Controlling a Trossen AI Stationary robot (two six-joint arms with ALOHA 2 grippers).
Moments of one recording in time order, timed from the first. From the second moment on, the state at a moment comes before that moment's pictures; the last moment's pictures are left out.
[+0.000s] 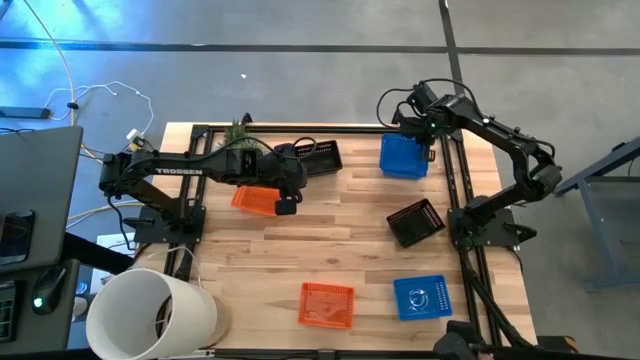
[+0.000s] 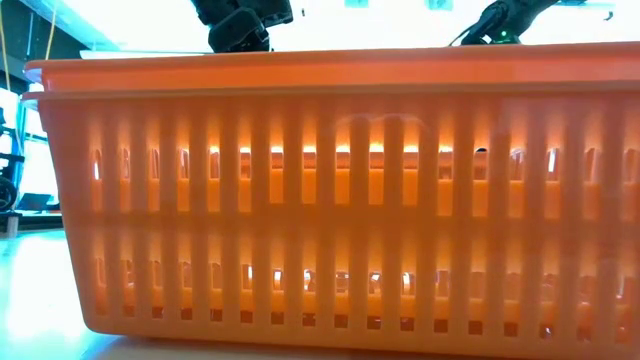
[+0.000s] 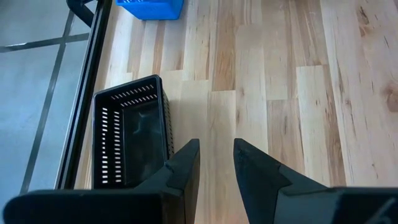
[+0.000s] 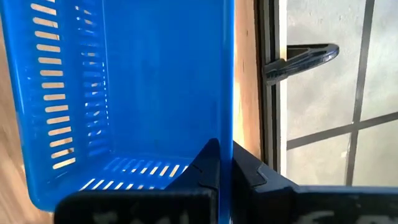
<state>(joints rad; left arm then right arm) 0.24 1.45 1.19 -0.61 -0.19 0.23 -0.91 1.44 1.18 -1.02 0.14 -0.81</state>
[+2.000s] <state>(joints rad) 0.24 1.45 1.19 -0.61 -0.19 0.23 -0.91 1.44 1.04 -0.94 0.19 -0.61</state>
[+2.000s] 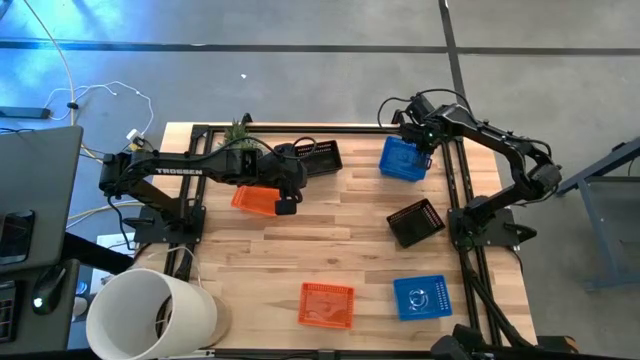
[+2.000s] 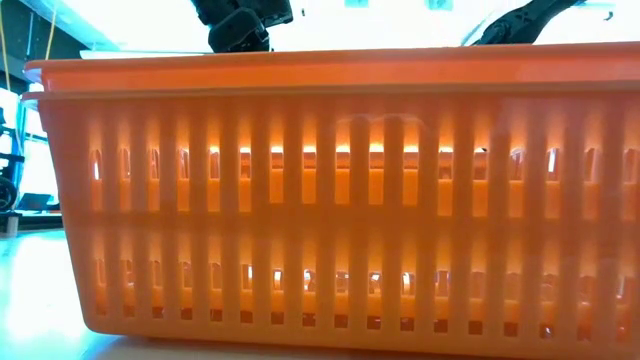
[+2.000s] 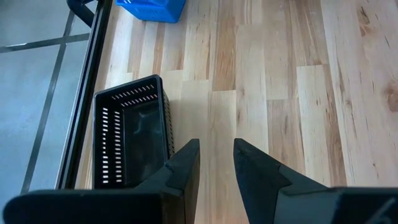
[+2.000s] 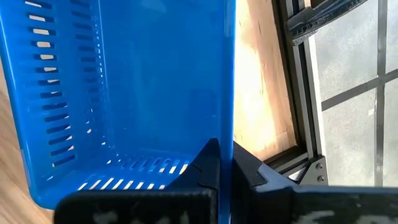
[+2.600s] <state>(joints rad) 0.24 1.45 1.19 -0.61 -0.19 0.23 -0.91 1.44 1.04 -0.96 0.18 -0.56</state>
